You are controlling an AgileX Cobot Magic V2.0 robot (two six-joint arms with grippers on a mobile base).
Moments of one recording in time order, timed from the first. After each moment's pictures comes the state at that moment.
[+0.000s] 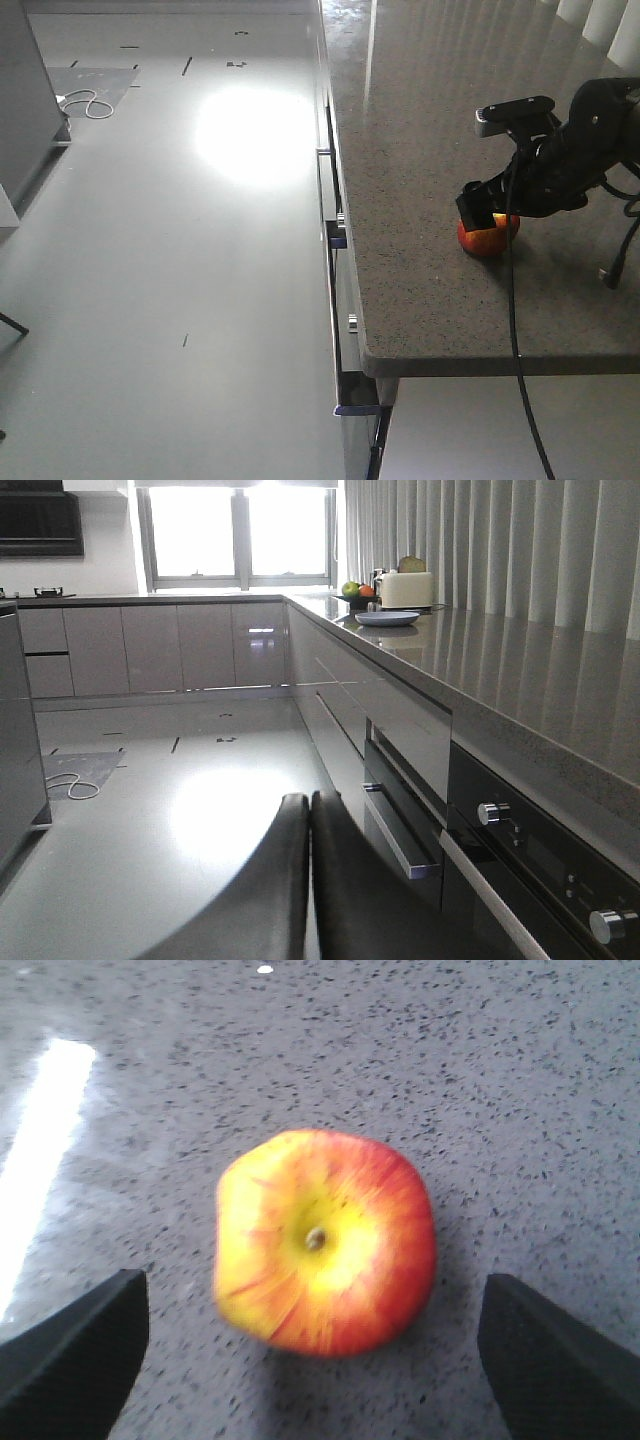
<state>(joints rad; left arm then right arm) -0.10 -0.01 0.02 0.04 0.01 -0.11 0.08 1.87 -1.52 0.02 0.81 -0.17</state>
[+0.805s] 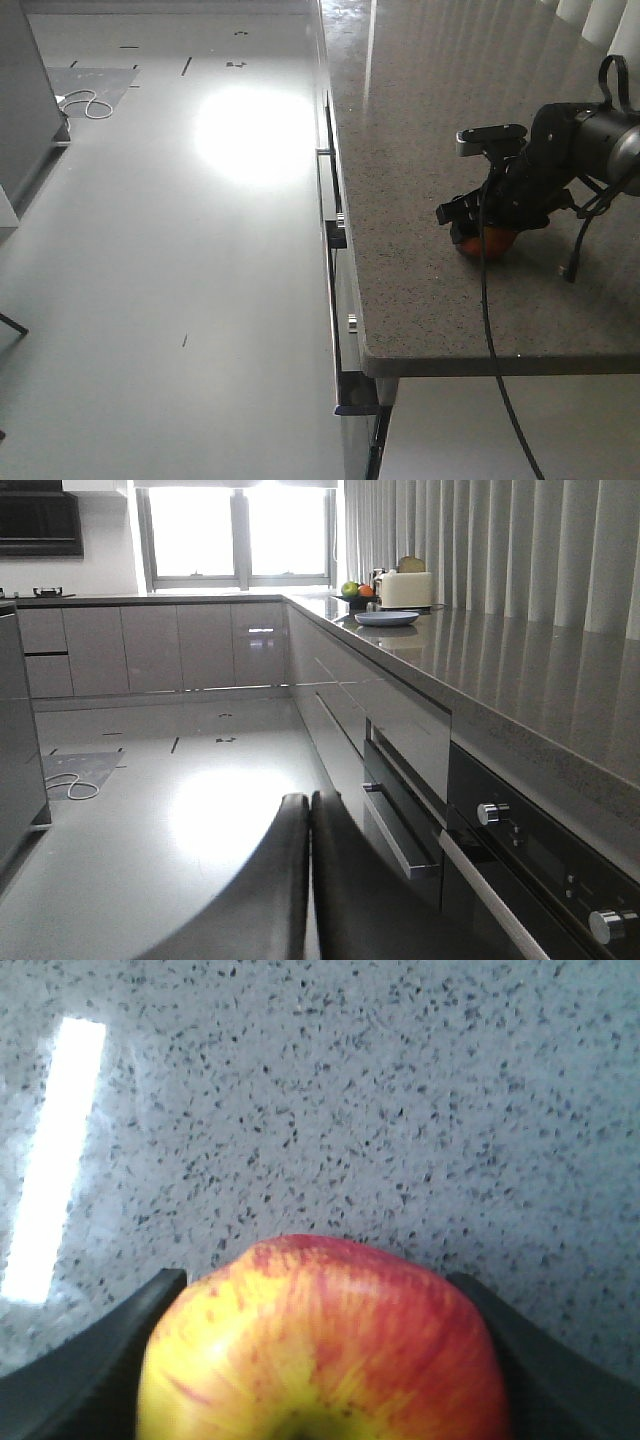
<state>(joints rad) -0.10 -0.01 0.02 0.04 0.01 -0.11 0.08 2.04 -1.63 0.06 0.83 -0.12</state>
